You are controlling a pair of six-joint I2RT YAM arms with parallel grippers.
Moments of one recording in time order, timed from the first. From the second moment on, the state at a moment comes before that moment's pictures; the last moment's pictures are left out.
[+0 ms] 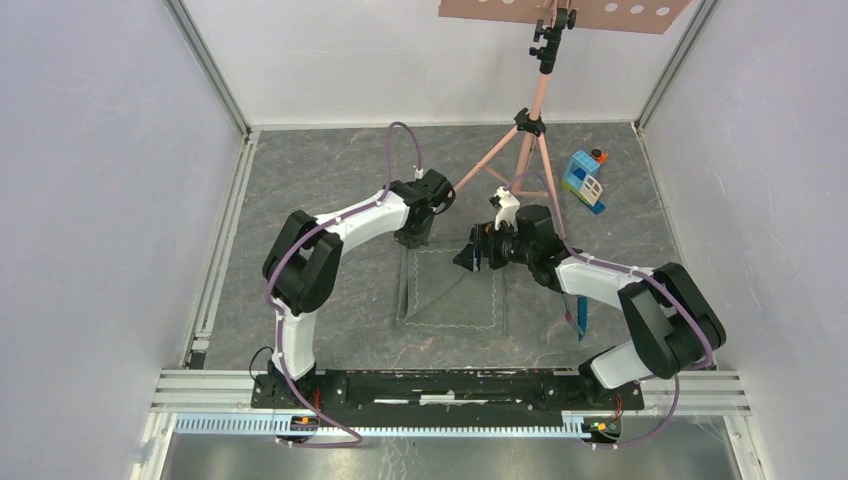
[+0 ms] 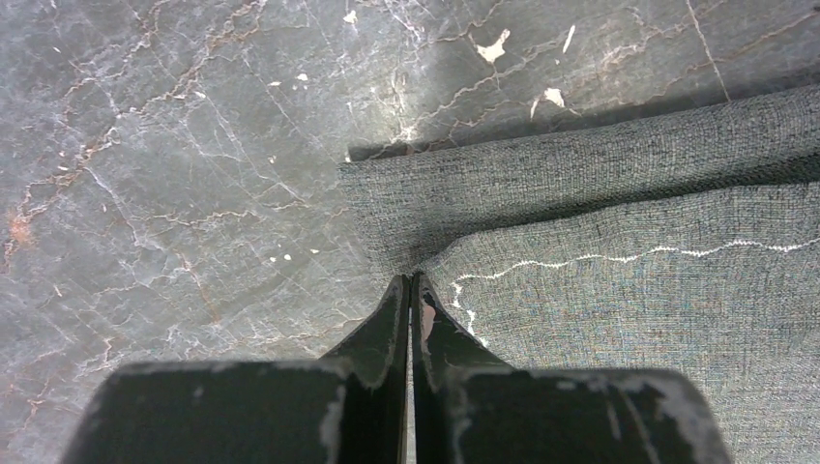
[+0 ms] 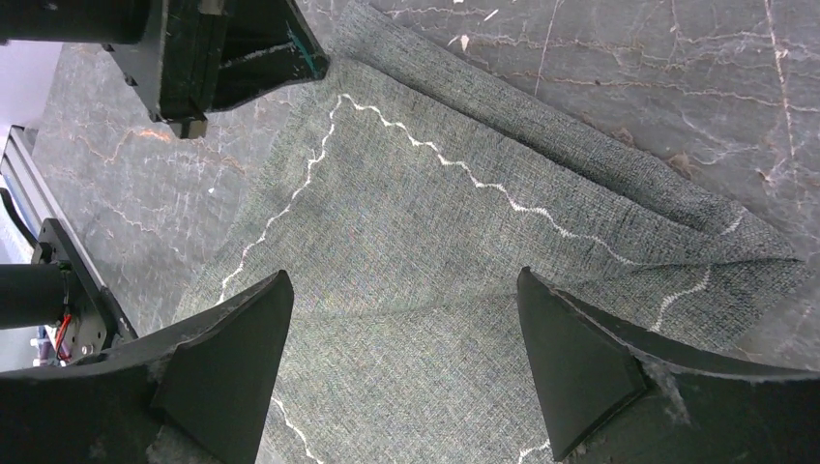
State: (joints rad) left arm -0.68 1.99 1.49 -0.76 -0.28 -0.34; right arm 0.47 1.47 0.62 0.29 -0.43 0.37
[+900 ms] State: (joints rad) left arm -0.65 2.07 1.58 -0.77 -0.29 -0.34; right arm 0.48 1.55 0.64 0.33 -0.44 0.40
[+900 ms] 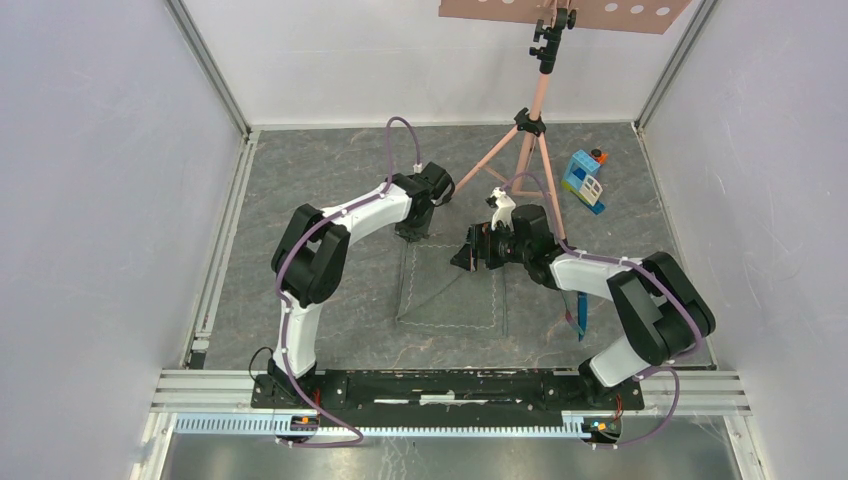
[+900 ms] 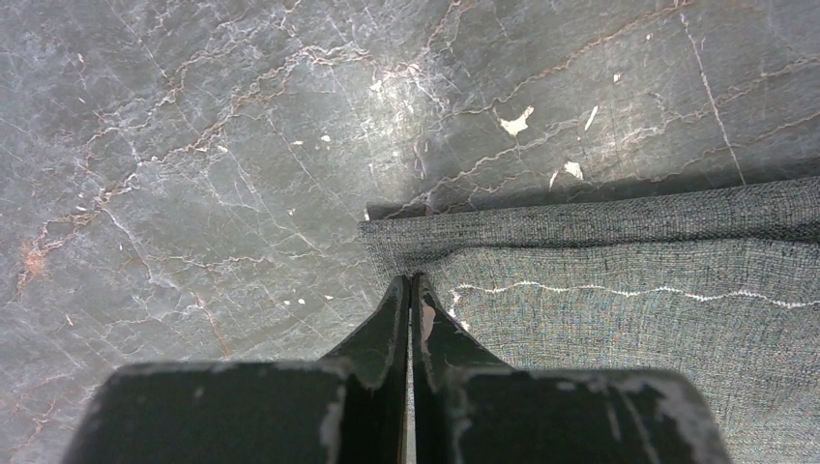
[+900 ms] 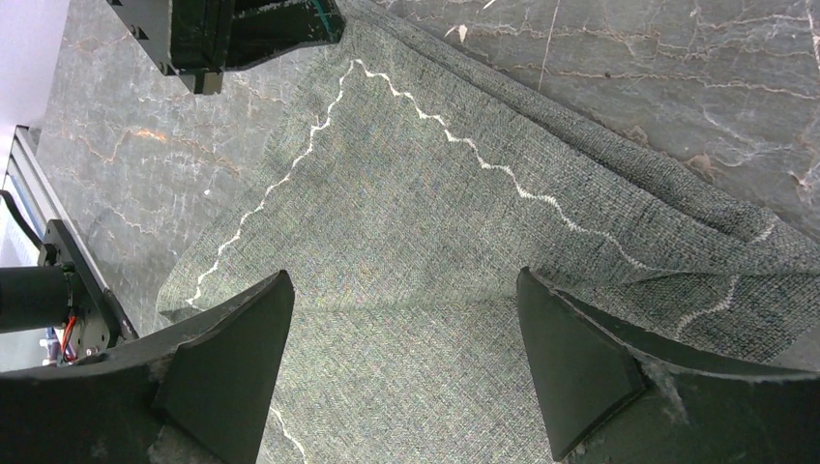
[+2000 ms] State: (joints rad) left arm -0.62 1.44 1.09 -0.66 0.00 -0.51; right arm 0.48 1.68 0.69 0.44 -0.54 0.49
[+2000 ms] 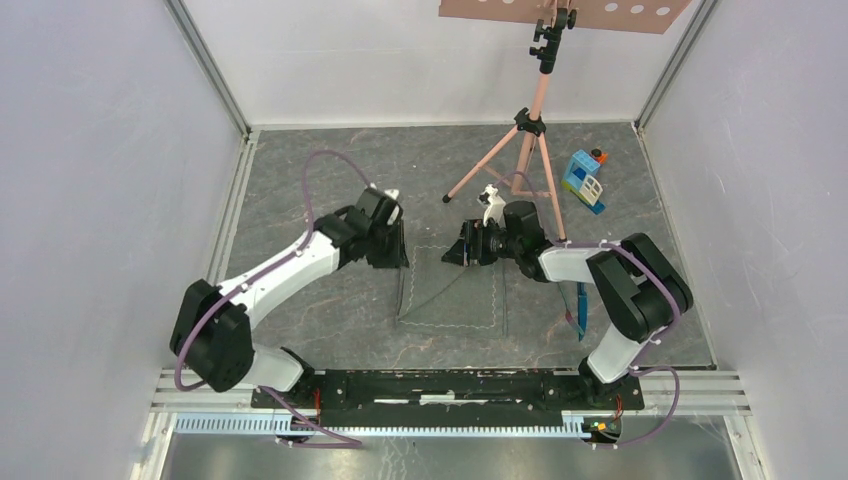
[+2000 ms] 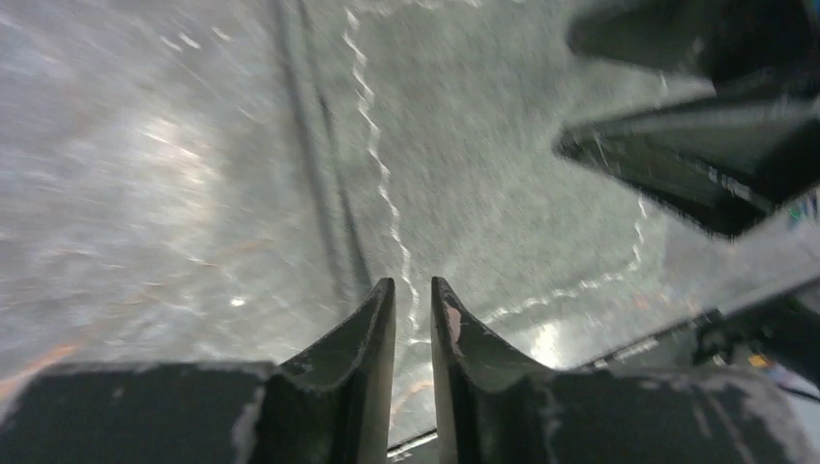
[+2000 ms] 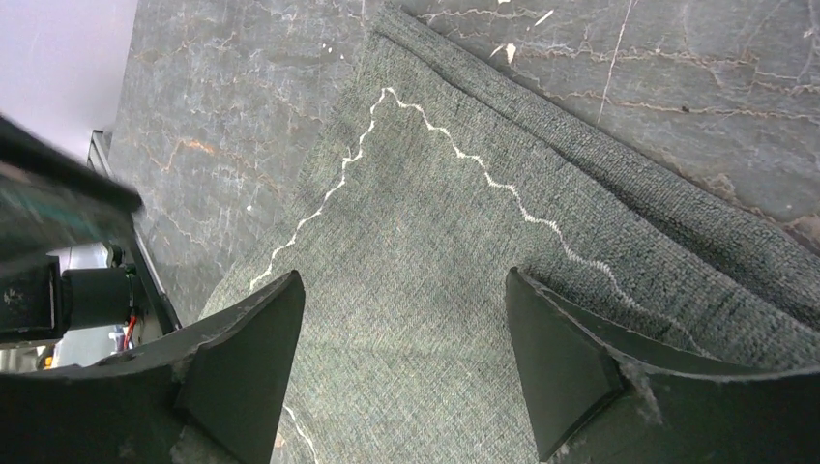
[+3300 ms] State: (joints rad) left arm -0.63 1.25 0.63 -0.31 0.32 -0.73; right arm 0.48 1.83 0.79 0.45 -0.58 0.47
